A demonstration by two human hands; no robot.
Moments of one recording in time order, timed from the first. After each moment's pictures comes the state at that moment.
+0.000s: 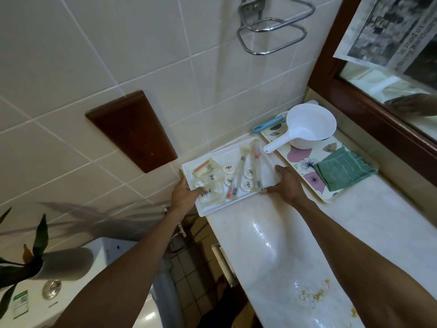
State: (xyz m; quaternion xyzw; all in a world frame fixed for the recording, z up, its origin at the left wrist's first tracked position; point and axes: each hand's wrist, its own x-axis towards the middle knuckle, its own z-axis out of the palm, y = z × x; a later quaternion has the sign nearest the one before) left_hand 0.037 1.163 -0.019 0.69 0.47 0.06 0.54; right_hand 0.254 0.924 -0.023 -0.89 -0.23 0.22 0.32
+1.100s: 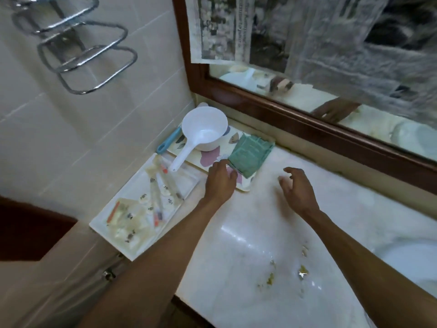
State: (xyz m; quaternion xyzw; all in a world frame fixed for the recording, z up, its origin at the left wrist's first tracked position) left_hand 0.261 0.940 -0.009 0.92 0.08 0.01 0.38; right_hand 0.263 0.695 -0.011 -0.94 -0.01 -0.01 0.33
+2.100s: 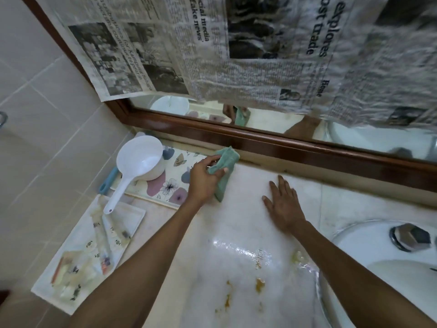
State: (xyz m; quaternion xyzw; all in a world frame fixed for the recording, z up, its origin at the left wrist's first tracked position) left_hand 0.324 0.806 0.040 0.83 0.02 0.00 0.56; right_hand 0.254 0.566 -0.044 -0.98 0.02 0.11 0.17
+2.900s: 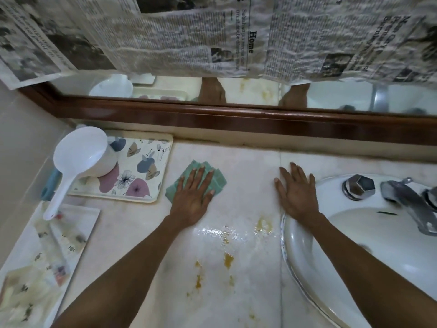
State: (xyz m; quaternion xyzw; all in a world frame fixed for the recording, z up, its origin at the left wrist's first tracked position) left_hand 0.254 0.777 -0.080 0.96 -0.26 -0.07 0.10; right_hand 0.172 0.460 -0.054 -0.98 0.16 0.04 0.14
